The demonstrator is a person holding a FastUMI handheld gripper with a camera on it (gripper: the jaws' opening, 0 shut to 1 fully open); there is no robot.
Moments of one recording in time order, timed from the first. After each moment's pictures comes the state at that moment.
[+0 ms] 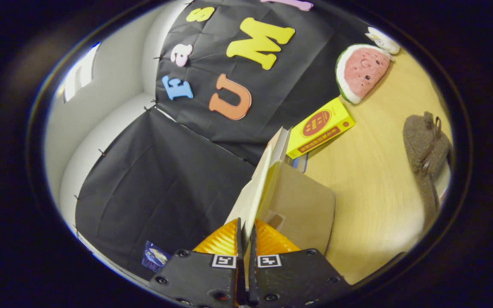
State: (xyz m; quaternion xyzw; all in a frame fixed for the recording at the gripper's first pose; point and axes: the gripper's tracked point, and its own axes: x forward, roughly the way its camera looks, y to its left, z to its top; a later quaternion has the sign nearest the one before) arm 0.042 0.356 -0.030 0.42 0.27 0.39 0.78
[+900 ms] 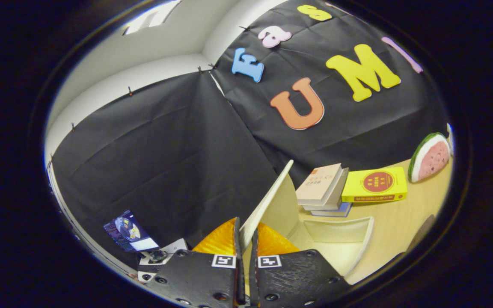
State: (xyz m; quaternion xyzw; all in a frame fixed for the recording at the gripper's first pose) arm 0.019 0.501 0.142 0.20 0.18 0.44 0.86
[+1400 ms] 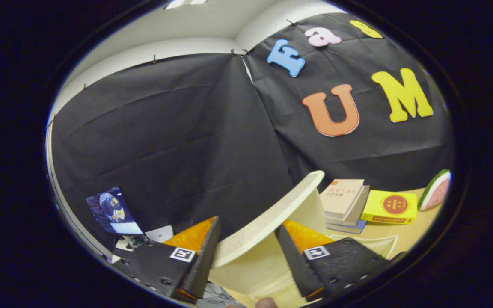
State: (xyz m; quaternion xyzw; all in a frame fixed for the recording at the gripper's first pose) arm 0.008 0.606 0.157 0.09 0.12 0.46 0.87
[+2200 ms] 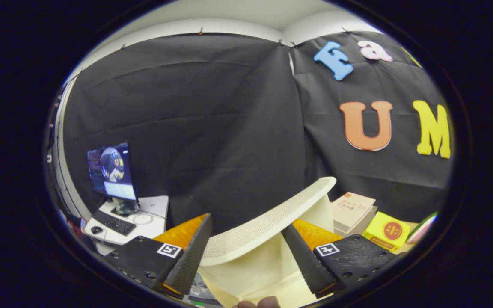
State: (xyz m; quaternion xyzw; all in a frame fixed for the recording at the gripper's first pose) arm -0.016 0.636 0.123 -0.05 0.10 0.53 0.84
